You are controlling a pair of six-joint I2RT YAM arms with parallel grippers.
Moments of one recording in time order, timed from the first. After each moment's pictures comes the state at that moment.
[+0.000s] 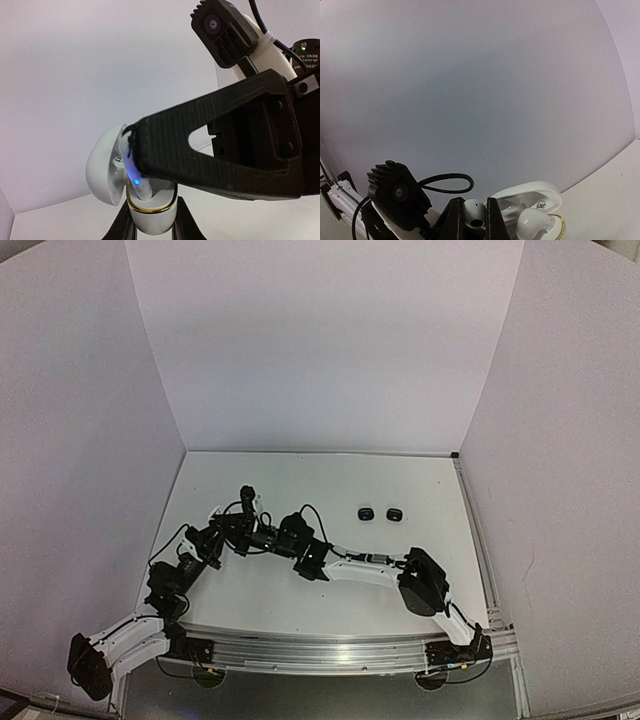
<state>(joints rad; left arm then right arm) -0.55 0.70 0.19 0.80 0.11 0.11 1.16 2.30 1.90 0.68 -0.21 0.48</state>
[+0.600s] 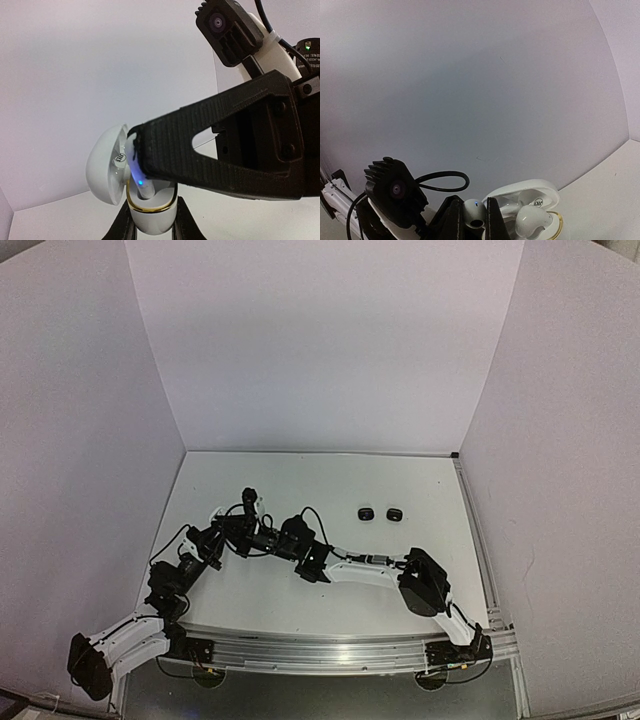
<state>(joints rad) -0.55 0.70 0.19 0.78 0.11 0.11 1.16 2.29 1.86 0.70 -0.17 0.45</state>
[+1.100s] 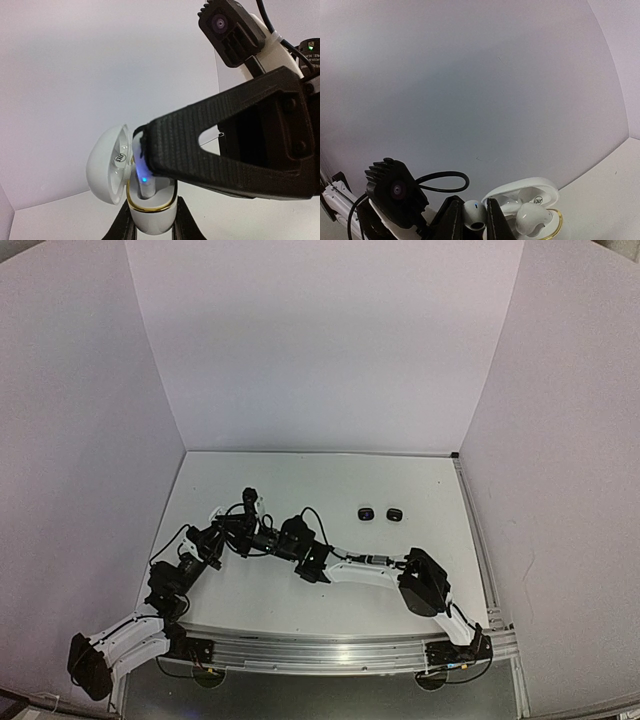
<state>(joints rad) -0.55 0.70 0.19 0.78 0.11 0.11 1.16 2.29 1.86 0.70 -0.16 0.47</state>
